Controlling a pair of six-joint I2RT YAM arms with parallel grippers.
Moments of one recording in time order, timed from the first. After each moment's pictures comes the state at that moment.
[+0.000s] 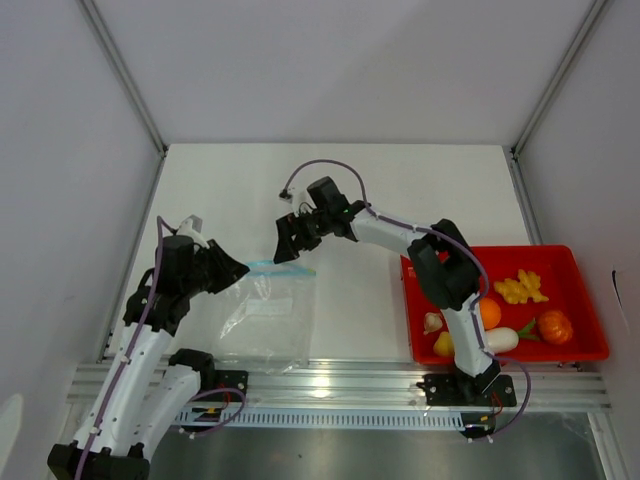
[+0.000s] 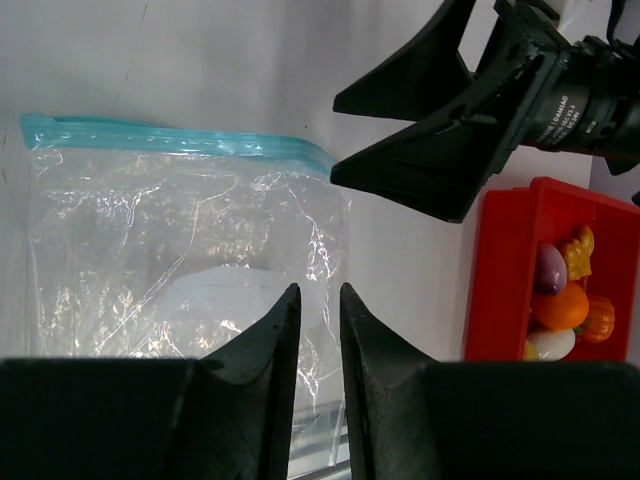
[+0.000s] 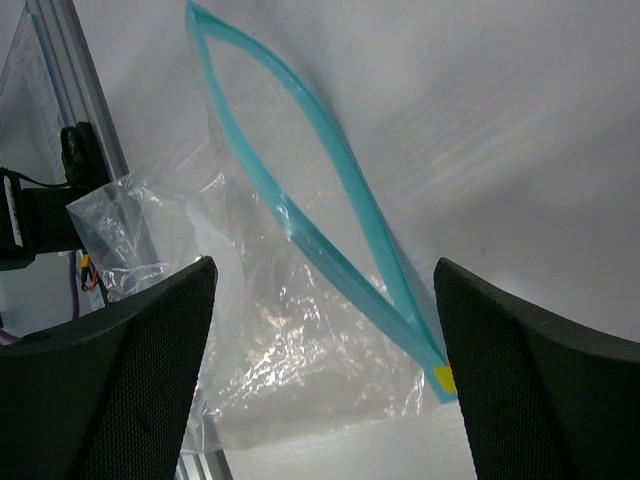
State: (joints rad) left arm -0.17 0.69 0.71 -0.67 0.21 -0.69; right arm 0.74 2.12 1.59 -0.21 -0.66 0.23
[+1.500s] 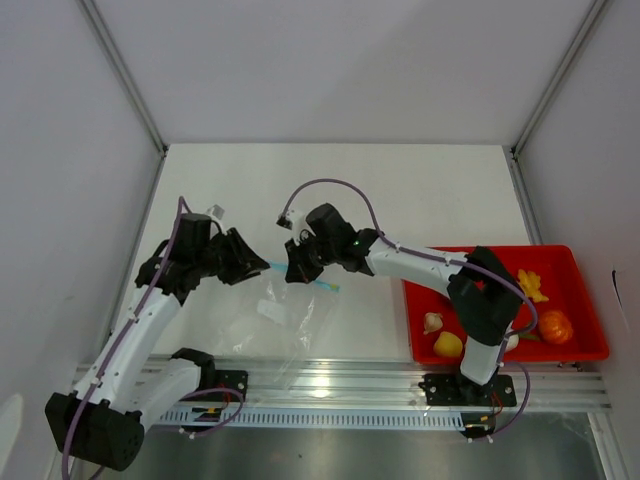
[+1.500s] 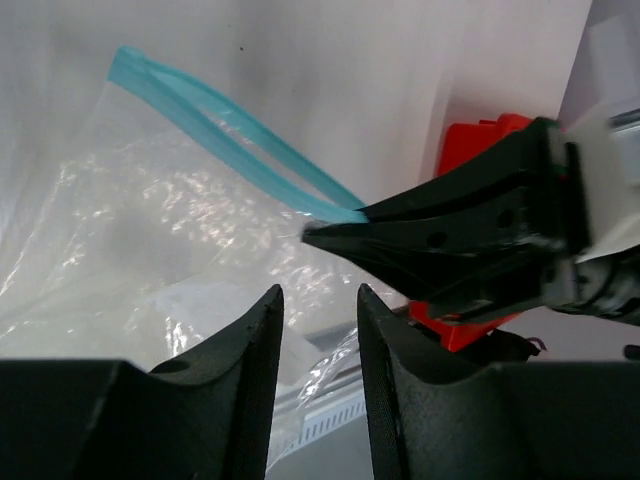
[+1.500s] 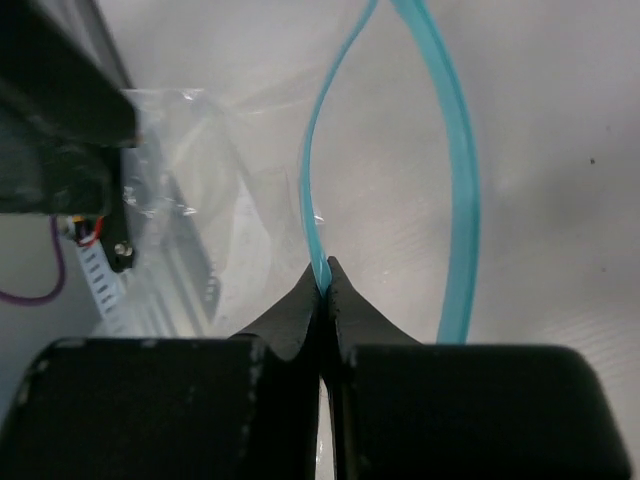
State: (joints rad) left arm -0.22 0.90 0.83 -0.72 0.35 -0.76; right arm 0.90 1.80 1.30 -0.17 -0.45 0.23
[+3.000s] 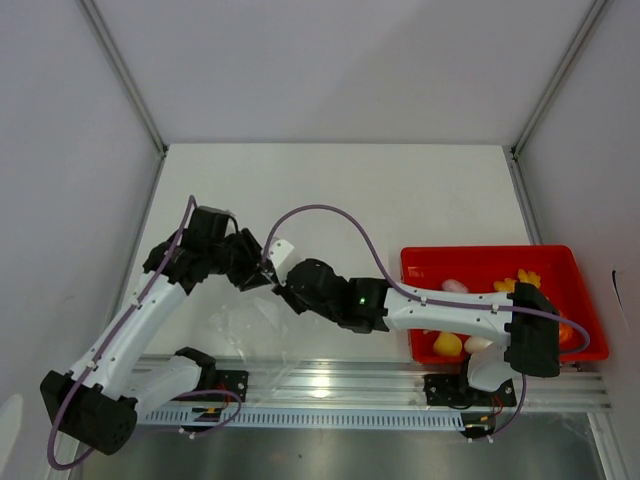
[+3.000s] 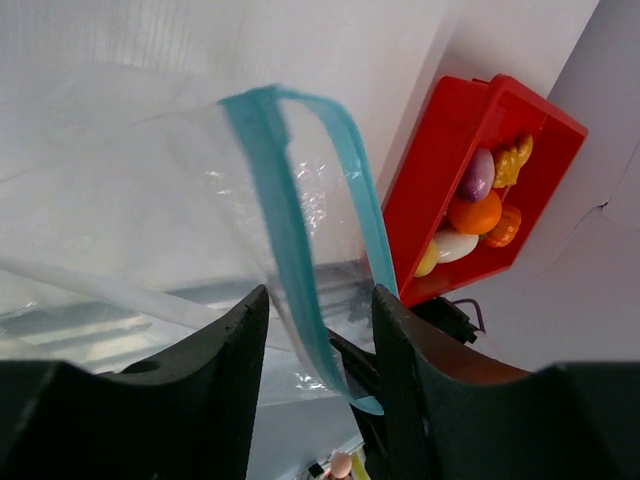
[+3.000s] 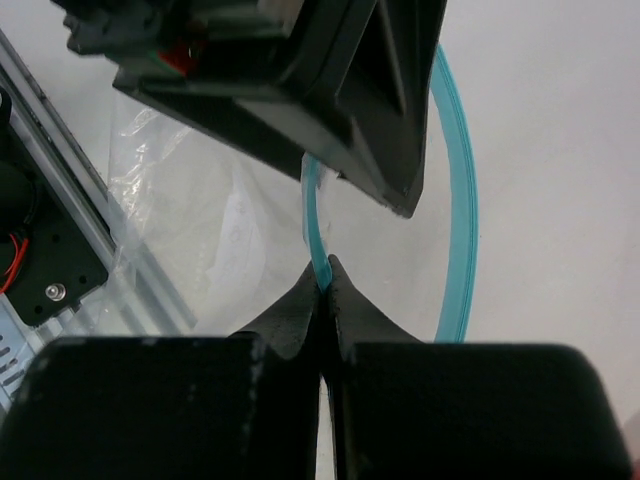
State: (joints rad) left arm -0.36 1.00 0.96 -0.87 0.33 -1.00; right arm 1.31 1.54 1.21 -0.18 0.33 0.11
